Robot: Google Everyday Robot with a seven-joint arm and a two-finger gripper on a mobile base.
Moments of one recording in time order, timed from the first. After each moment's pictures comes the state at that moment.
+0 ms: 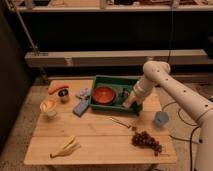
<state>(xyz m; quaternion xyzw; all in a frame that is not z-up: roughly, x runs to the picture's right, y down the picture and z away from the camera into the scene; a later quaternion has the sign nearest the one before) 0.187 0.078 0.840 -0.15 -0.34 -0.62 0.70</state>
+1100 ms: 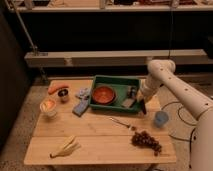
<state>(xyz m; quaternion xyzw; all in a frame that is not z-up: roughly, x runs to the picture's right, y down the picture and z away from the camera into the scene) 0.224 0.058 0.867 -0.18 -0.30 -0.61 0.71</state>
